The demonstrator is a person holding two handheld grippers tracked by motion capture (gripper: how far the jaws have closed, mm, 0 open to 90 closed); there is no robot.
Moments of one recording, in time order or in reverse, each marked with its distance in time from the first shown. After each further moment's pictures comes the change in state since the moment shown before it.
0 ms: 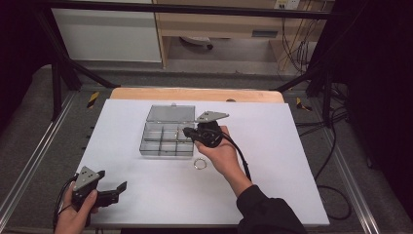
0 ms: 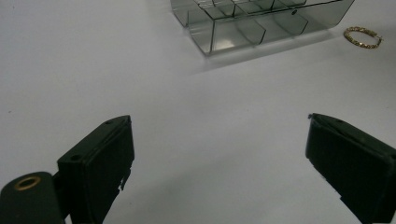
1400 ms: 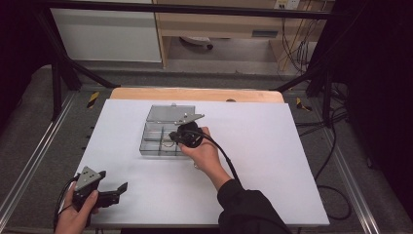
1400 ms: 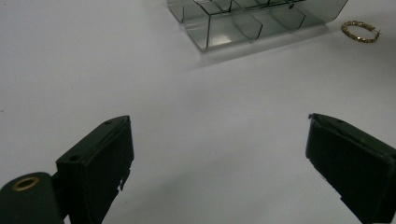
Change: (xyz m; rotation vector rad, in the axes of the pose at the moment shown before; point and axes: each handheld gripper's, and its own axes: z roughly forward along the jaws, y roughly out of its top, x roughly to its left) left arm -0.001 0.000 0.002 0.016 -0.009 0.007; right arm 0.014 -0.005 0.062 0.121 0.011 -0.029
